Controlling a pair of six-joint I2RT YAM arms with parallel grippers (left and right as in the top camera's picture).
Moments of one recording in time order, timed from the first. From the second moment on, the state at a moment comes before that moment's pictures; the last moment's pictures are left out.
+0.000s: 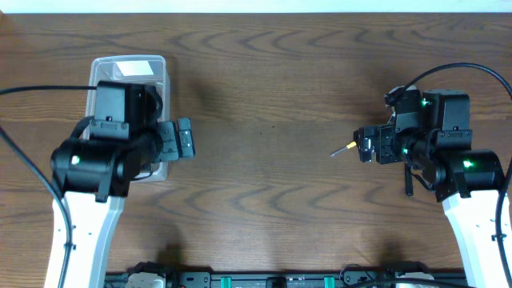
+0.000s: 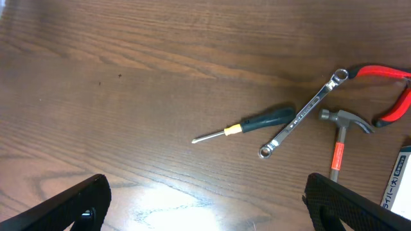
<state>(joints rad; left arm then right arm) -0.13 1.21 1.37 -1.21 0.01 -0.27 0.06 1.14 1.09 -0.90 -0.20 -0.01</state>
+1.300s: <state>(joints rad) 0.07 1.79 1.37 -0.92 0.26 -0.27 0.06 1.15 1.09 -1.01 -0.21 -0.01</state>
